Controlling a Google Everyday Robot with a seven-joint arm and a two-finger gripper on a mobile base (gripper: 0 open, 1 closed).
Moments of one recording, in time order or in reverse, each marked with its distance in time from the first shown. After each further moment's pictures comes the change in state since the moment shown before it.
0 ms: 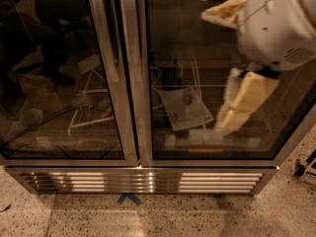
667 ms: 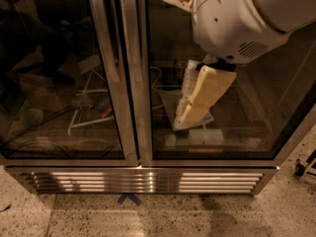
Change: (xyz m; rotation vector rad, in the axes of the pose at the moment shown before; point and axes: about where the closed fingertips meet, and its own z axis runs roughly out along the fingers) arm -0.069 -0.007 0.009 0.074 -0.070 -0.105
